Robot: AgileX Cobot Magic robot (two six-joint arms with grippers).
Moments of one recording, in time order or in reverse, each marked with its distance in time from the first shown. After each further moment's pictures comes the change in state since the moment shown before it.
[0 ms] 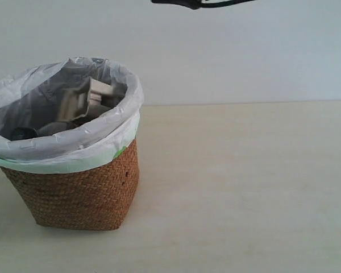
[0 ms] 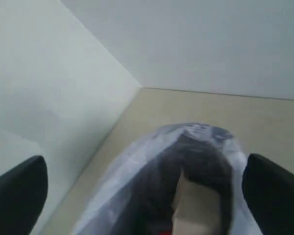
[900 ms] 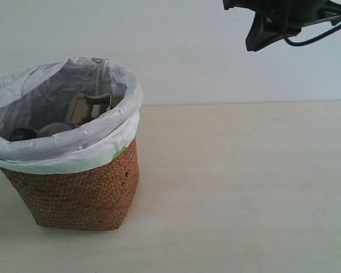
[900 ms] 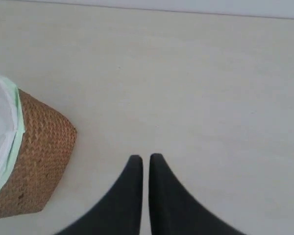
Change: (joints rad) left arm 0.000 0.000 0.000 0.000 0.000 0.000; right arm -0.171 -0.090 0.070 -0.709 0.371 0.313
